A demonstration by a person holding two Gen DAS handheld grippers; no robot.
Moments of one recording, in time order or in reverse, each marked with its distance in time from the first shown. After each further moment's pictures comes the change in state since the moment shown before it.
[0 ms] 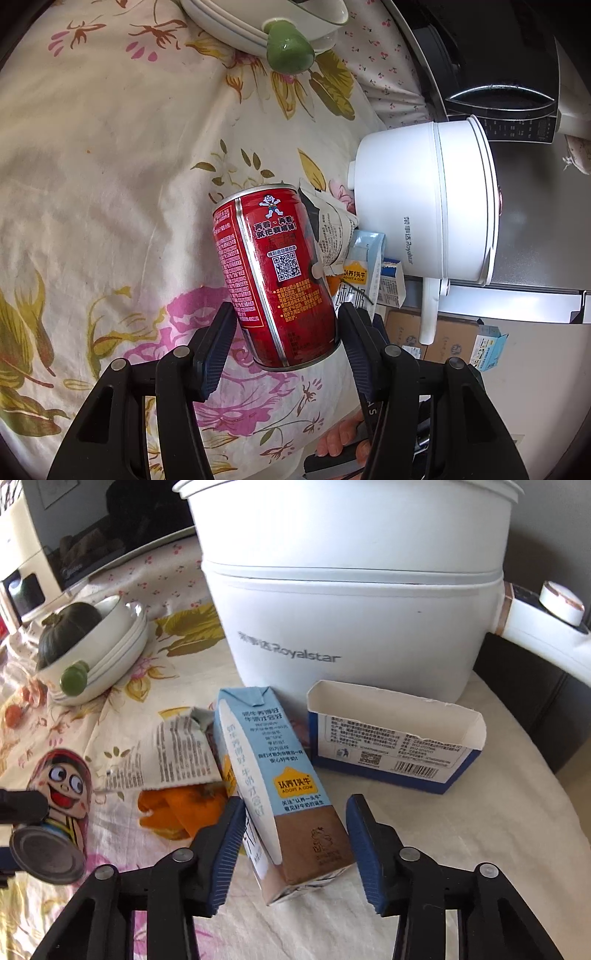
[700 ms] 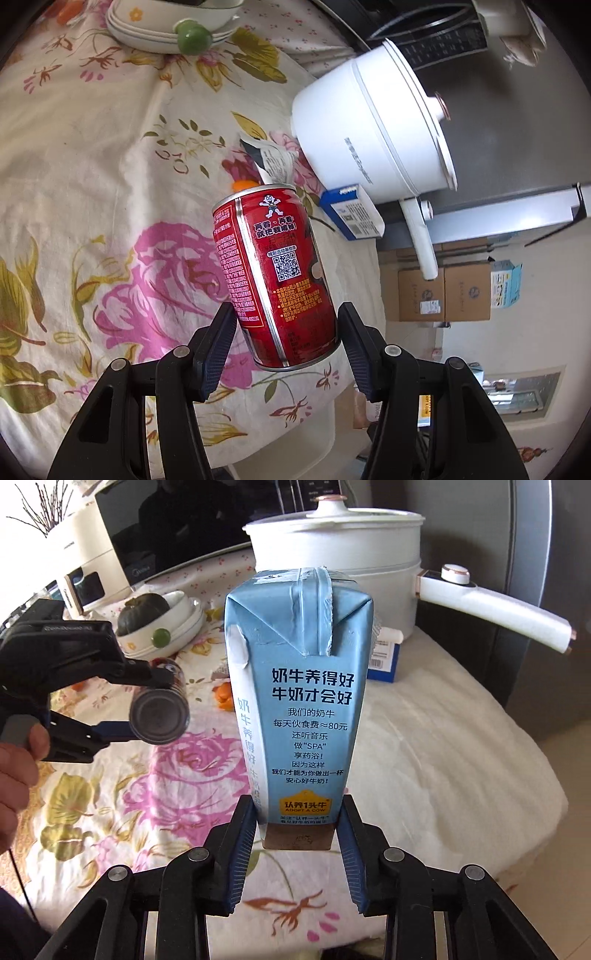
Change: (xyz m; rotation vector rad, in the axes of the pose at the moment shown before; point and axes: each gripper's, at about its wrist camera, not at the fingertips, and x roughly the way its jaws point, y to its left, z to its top) left arm -0.013 -0.041 -0.077 0.314 0.011 0.026; right arm -0.152 -0.003 -0.102 0.056 -0.046 0.063
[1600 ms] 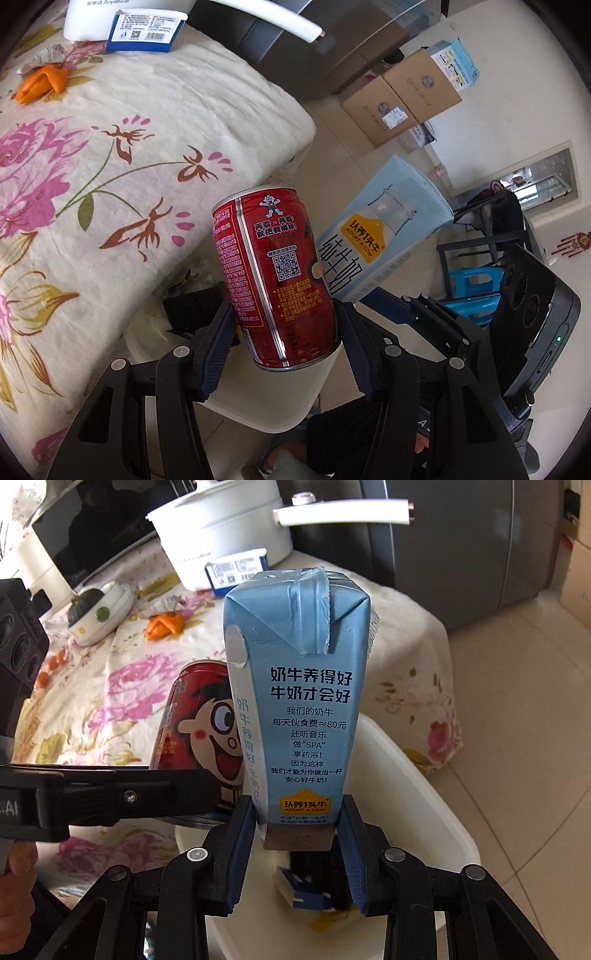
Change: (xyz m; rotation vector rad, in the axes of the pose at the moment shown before) left arm 0.084 -0.086 -0.203 0.618 0.360 -0.008; right arm -0.068 -0.053 -0.117 0.240 0.103 -0.124
